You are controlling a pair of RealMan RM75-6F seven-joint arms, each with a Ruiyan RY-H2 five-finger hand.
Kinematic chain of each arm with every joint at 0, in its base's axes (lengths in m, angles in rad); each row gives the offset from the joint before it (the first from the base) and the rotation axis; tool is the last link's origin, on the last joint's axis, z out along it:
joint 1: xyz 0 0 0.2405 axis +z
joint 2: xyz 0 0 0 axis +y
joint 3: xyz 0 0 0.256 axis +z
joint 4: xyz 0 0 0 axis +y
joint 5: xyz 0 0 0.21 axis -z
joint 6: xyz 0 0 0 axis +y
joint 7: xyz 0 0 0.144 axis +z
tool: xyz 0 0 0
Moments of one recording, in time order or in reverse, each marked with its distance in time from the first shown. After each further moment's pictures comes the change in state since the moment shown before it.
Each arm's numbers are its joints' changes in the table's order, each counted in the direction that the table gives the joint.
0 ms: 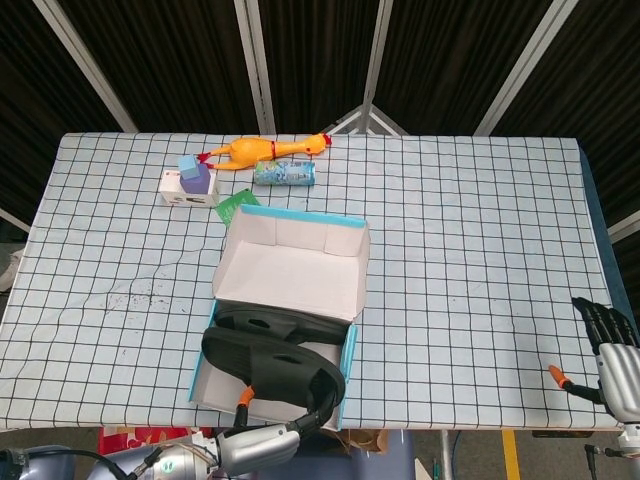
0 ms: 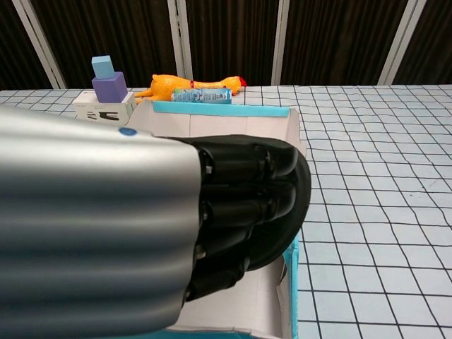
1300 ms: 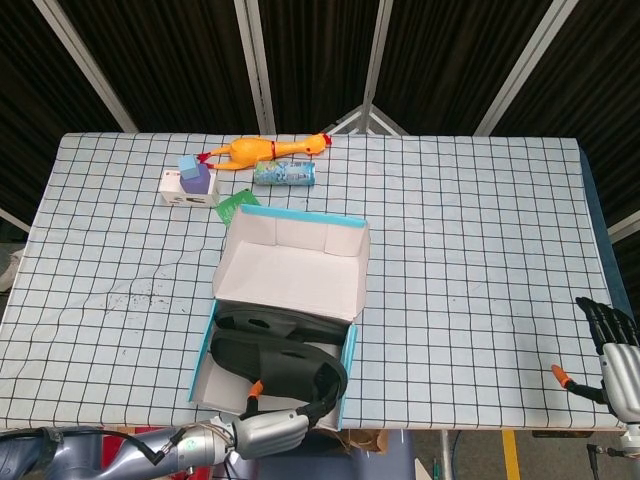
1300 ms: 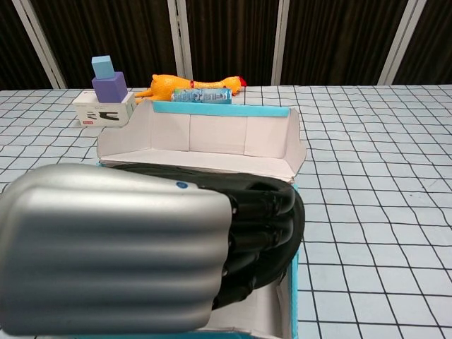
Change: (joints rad) left arm -0.041 -0.123 -0.005 0.141 0.052 -0.039 -0.072; right arm -0.004 0.003 0.005 0.000 -0.009 0.001 0.009
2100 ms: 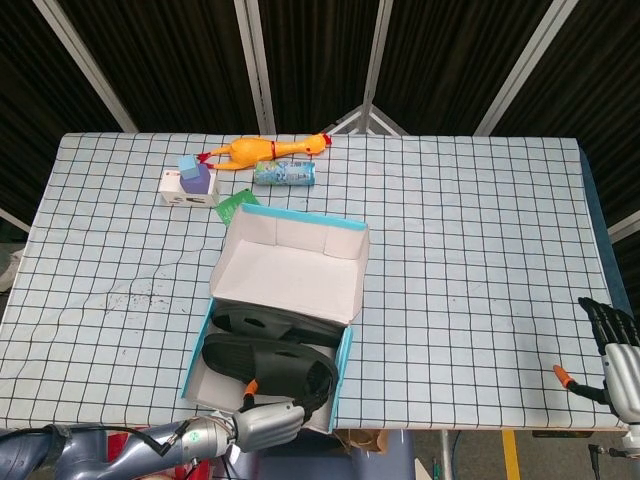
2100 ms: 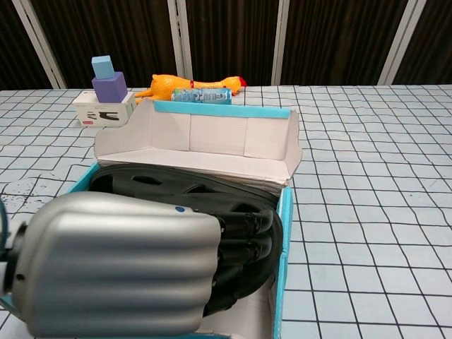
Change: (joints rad) left arm -0.012 -0.054 0.007 0.074 0.084 -0.031 -0.020; right arm -0.004 0.003 0.002 0.000 -0.004 0.002 0.008
